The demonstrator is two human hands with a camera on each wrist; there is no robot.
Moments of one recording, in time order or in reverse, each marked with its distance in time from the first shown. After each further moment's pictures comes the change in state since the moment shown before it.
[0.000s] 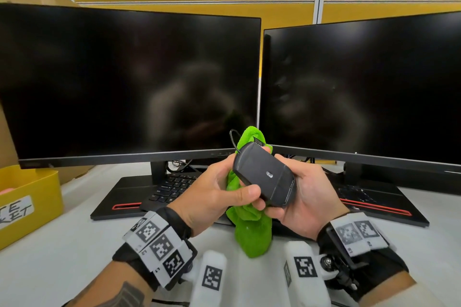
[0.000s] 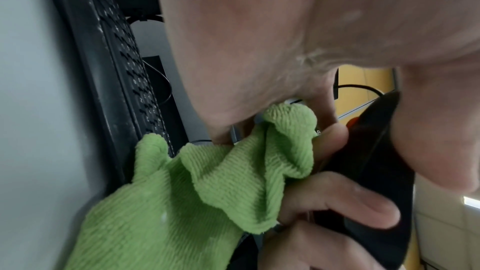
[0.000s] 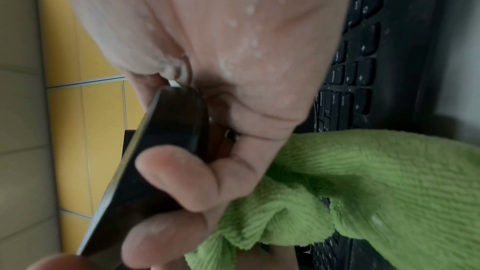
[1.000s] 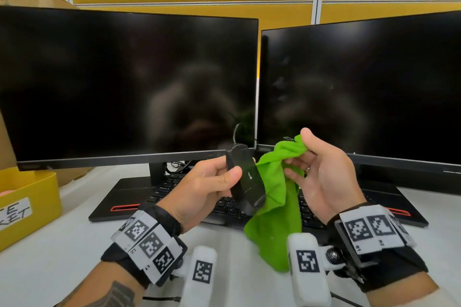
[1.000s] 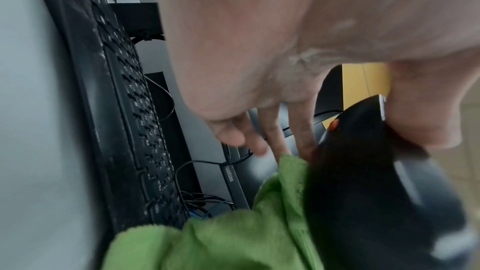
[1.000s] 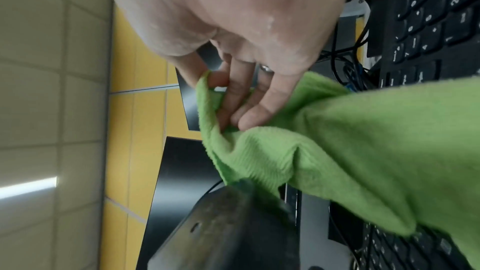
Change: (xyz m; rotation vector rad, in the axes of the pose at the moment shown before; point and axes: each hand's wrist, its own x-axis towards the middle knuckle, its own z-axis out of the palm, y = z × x) left_hand 0.001 0.001 -0.014 0.047 0.156 -0.022; right_hand -0.004 -0.022 -0.009 -0.132 0.519 -0.485
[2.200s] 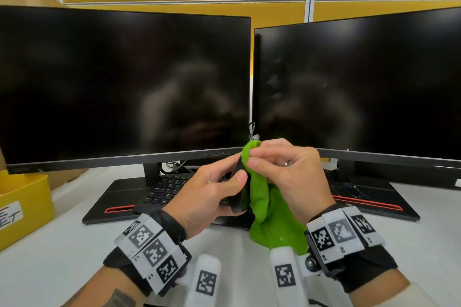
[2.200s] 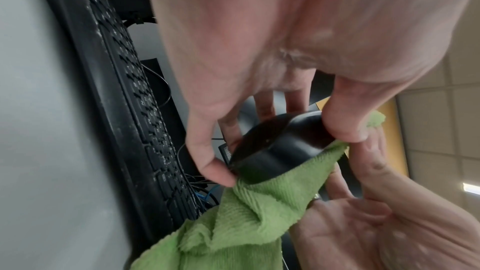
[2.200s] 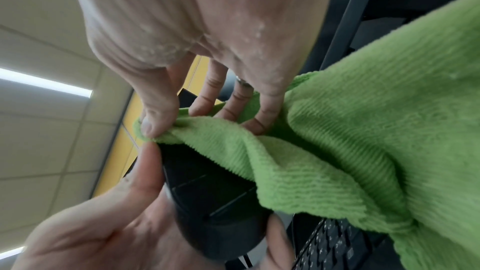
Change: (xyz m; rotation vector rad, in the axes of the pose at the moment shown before) left_hand -0.002 0.001 0.018 0.024 -0.073 -0.087; right_hand -0.010 0.022 0.010 -0.354 -0.196 -0.398
